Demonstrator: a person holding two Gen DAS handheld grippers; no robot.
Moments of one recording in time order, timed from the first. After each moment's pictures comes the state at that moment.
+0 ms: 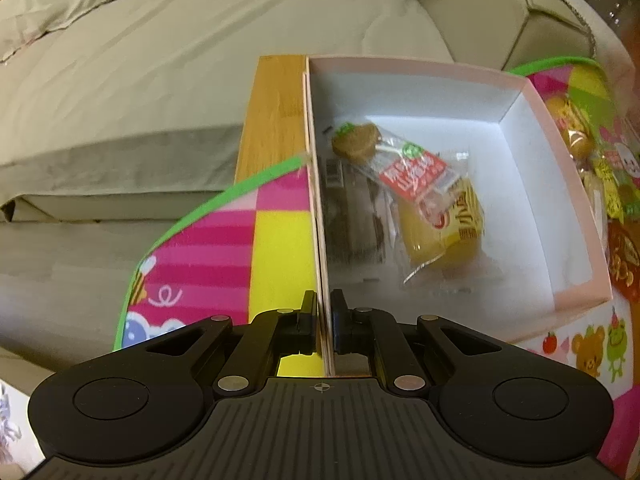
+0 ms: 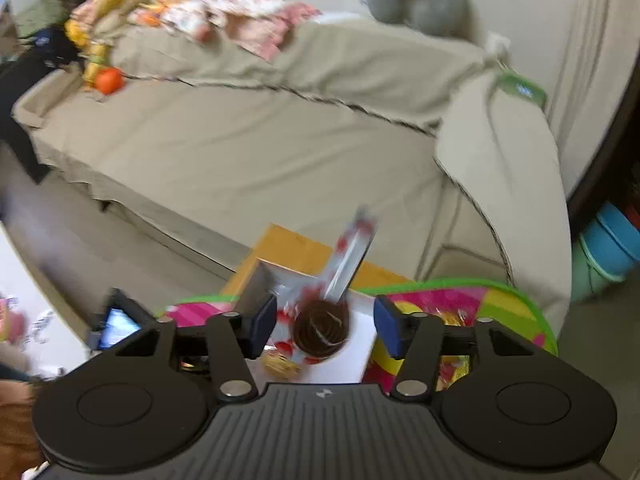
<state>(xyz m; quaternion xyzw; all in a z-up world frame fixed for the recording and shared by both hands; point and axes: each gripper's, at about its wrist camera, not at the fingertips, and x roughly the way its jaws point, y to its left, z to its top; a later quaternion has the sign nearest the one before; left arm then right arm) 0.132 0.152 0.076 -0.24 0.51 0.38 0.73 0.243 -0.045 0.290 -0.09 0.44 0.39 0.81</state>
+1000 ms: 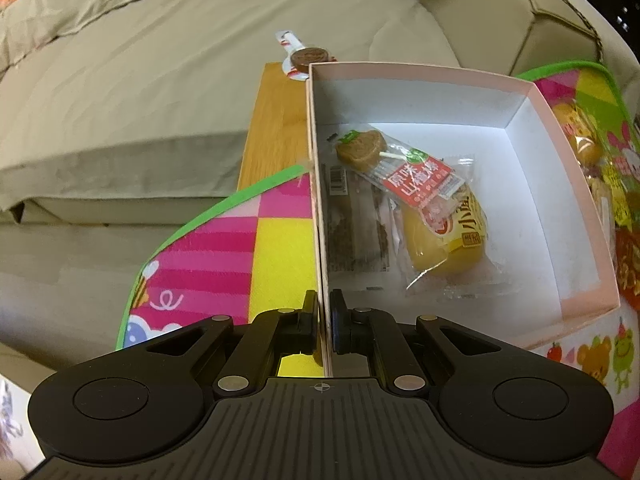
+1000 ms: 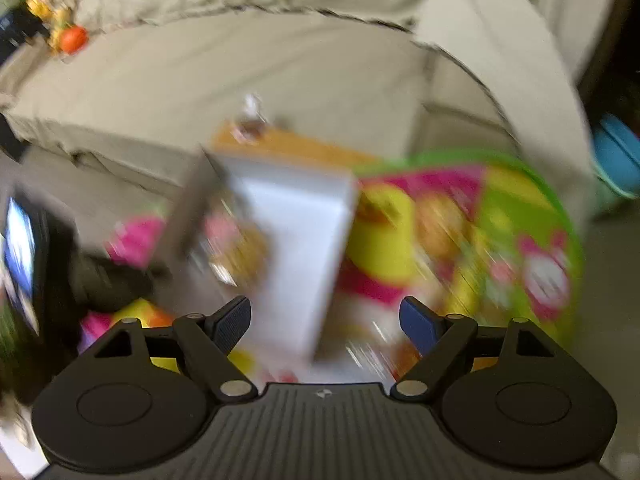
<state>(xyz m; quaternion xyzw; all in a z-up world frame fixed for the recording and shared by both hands) 0.138 0.151 0.072 -0.24 0.50 0.41 0.72 0.264 -0.061 0.182 -0.06 0.53 0.36 0.77</state>
